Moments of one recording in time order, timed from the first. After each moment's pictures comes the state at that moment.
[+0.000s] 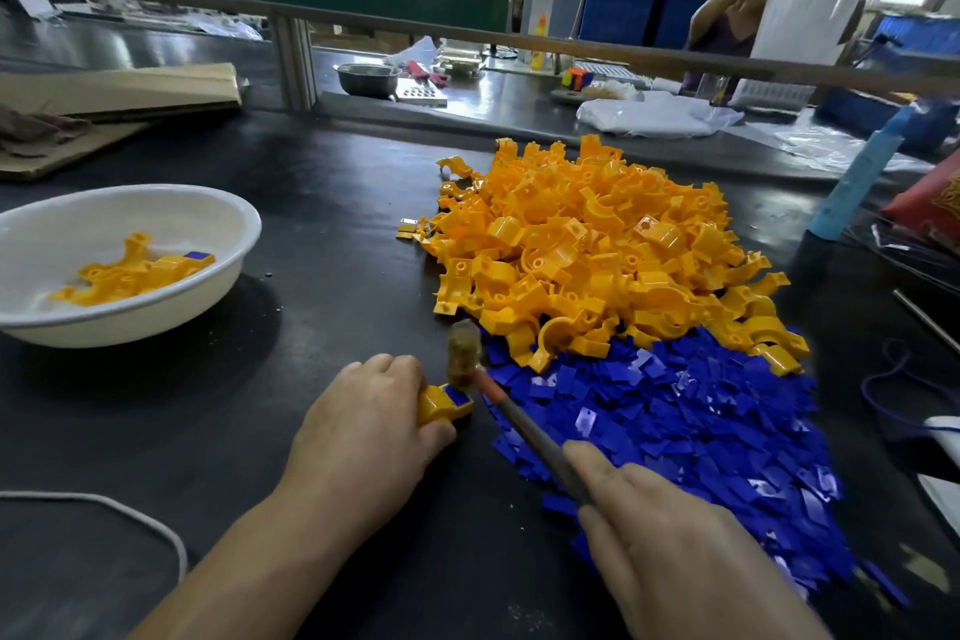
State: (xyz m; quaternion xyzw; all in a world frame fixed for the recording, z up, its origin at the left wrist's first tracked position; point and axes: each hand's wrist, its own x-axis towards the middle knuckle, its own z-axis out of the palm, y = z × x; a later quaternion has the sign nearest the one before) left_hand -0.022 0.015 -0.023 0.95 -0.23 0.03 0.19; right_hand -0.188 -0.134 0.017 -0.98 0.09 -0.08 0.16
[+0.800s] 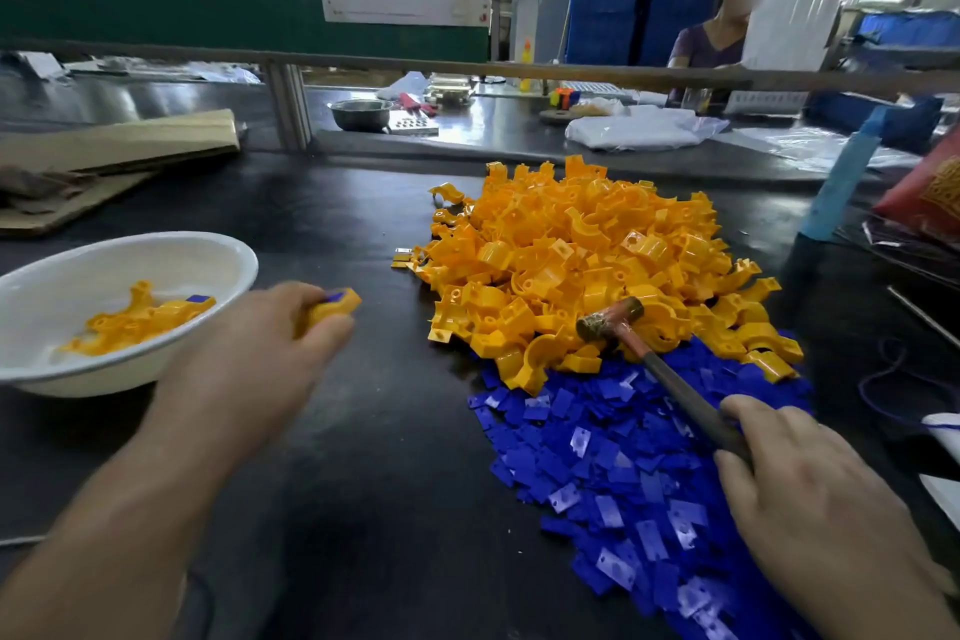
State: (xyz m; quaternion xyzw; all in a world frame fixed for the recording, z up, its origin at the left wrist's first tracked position) left_hand 0.029 0.060 0.030 0.94 -0.17 0.14 0.25; right_hand -0.186 -0.216 0.002 -0.94 0.30 -0.15 0.00
